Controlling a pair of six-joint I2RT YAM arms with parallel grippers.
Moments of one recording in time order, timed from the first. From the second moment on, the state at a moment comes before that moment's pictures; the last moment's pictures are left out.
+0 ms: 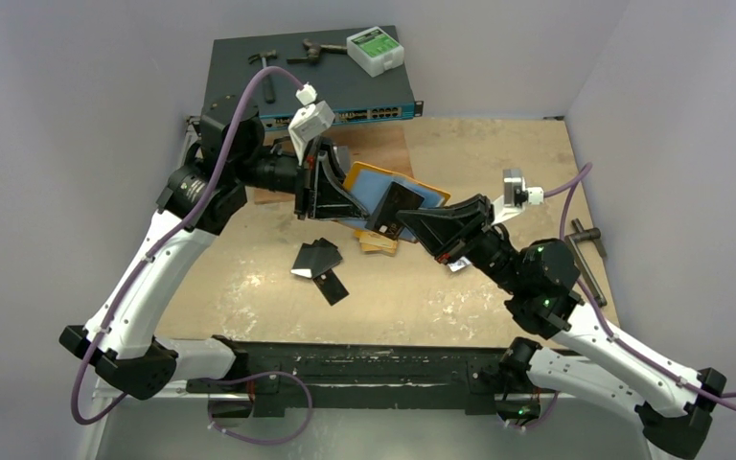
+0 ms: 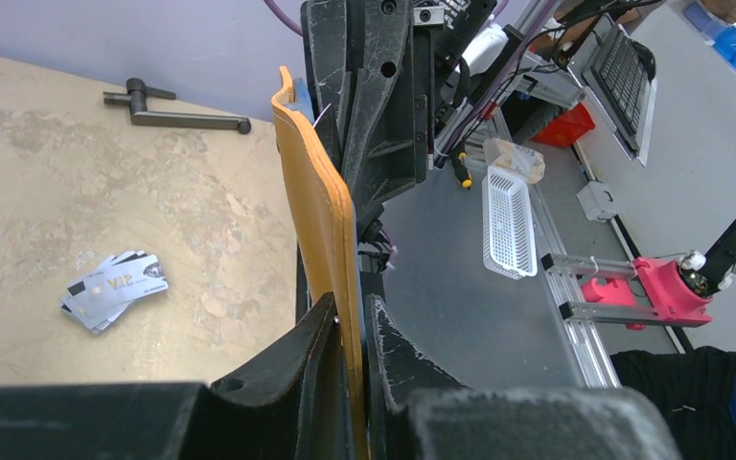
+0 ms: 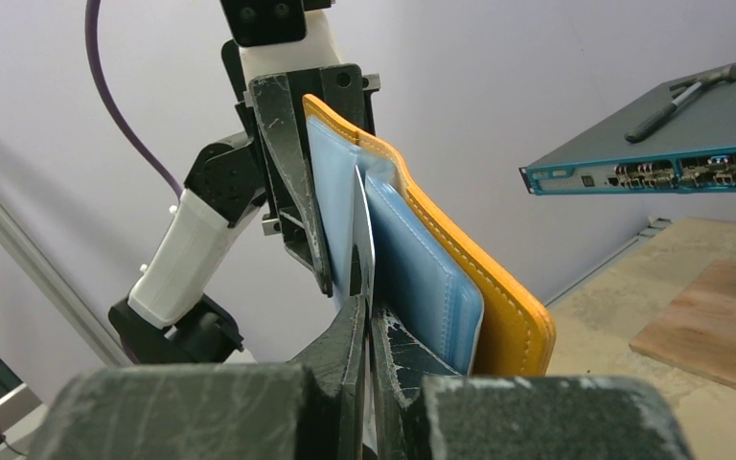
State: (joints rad) left arm -0.56 1.28 1.67 -0.57 1.14 -0.22; right arm 0.89 0.75 0.76 0.46 -0.10 0.66
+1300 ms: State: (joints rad) left arm -0.57 1.27 1.64 -0.53 1.13 -0.25; right arm 0.93 0.83 0.78 0.53 -0.11 0.65
